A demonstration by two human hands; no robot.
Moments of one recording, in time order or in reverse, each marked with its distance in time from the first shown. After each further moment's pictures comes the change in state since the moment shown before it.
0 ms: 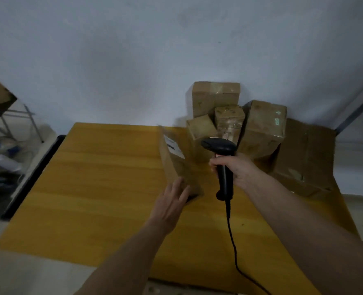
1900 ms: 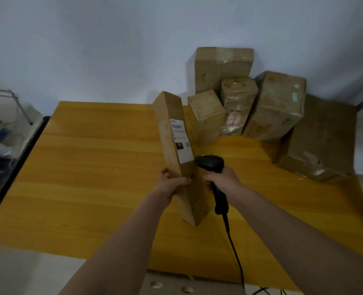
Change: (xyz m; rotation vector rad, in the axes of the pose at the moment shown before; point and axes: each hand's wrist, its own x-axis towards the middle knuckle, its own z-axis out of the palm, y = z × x) left_hand 0.042 -0.025 0.032 -1.675 -0.245 -1.196; right_hand 0.059 0.102 0.018 -0.300 0.041 0.094
